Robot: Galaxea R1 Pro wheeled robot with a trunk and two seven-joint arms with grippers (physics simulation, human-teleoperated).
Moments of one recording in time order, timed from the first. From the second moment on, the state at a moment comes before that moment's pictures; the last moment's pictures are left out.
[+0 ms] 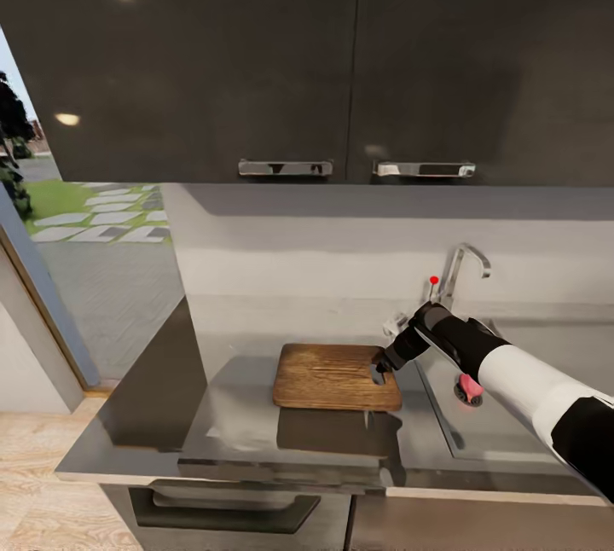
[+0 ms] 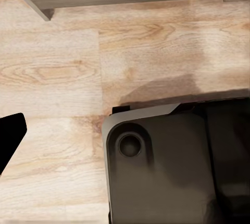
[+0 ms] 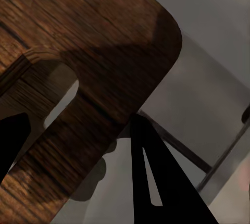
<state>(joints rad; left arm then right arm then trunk) 0.00 0.03 -0.11 -0.18 0.02 -0.37 0.00 -1.13 -0.22 0.94 -0.52 -0.27 0.77 0.56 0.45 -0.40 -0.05</state>
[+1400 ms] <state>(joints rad) 0.00 0.03 -0.11 -0.18 0.02 -0.37 0.00 -1.12 -0.22 0.94 -0.52 -0.27 0.72 0.56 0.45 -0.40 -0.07</state>
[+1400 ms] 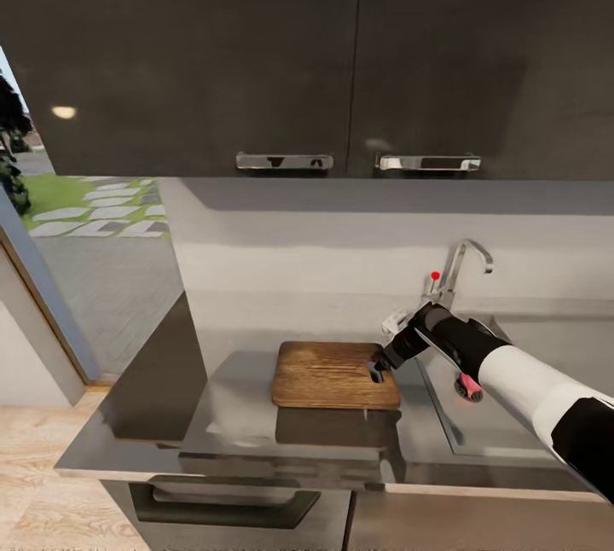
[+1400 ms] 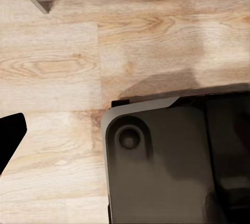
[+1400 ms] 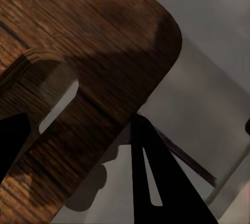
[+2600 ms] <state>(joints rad) 0.00 0.03 -0.11 -0.18 0.02 -0.37 0.00 -1.12 -0.22 0.94 -0.52 -0.27 0.71 0.56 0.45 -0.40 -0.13</state>
